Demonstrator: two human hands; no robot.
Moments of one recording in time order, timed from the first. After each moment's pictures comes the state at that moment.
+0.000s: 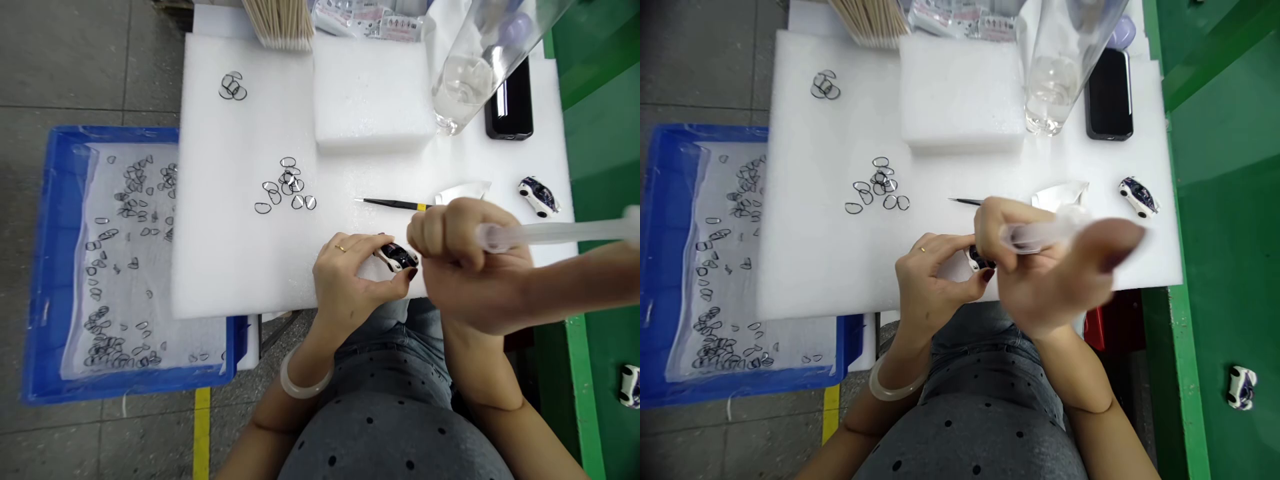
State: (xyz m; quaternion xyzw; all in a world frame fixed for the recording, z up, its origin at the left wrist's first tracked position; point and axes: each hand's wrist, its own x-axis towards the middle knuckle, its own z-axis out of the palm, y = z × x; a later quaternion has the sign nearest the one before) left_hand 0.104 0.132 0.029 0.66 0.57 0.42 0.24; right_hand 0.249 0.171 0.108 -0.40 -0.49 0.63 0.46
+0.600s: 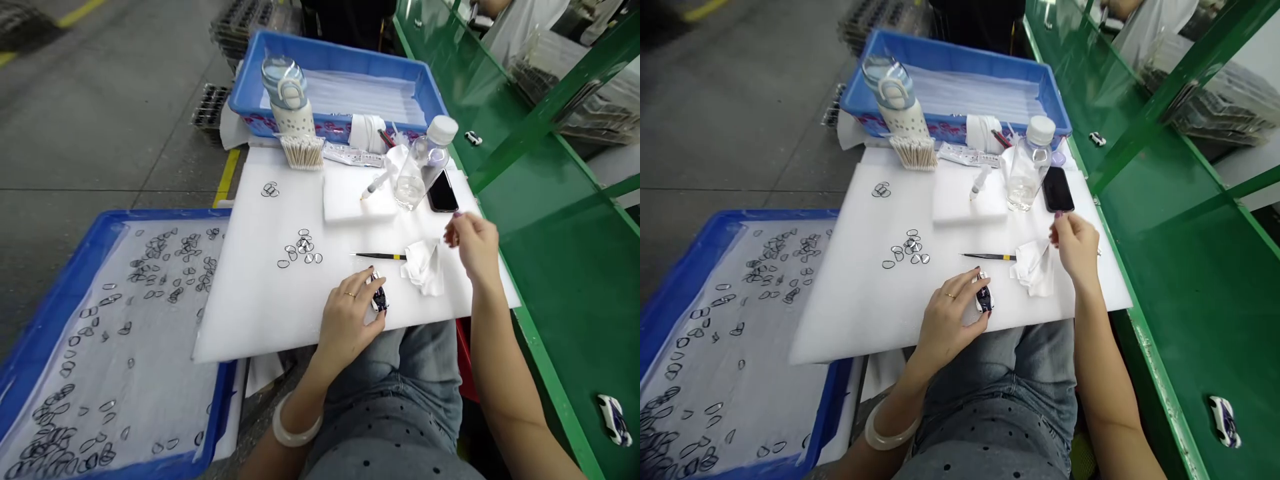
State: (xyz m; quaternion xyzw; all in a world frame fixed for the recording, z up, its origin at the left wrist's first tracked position) left_hand 0.096 0.125 0.016 0.78 0.50 0.32 0.19; right_hand 0.325 0.222 0.085 -0.68 -0.52 0.25 0.45
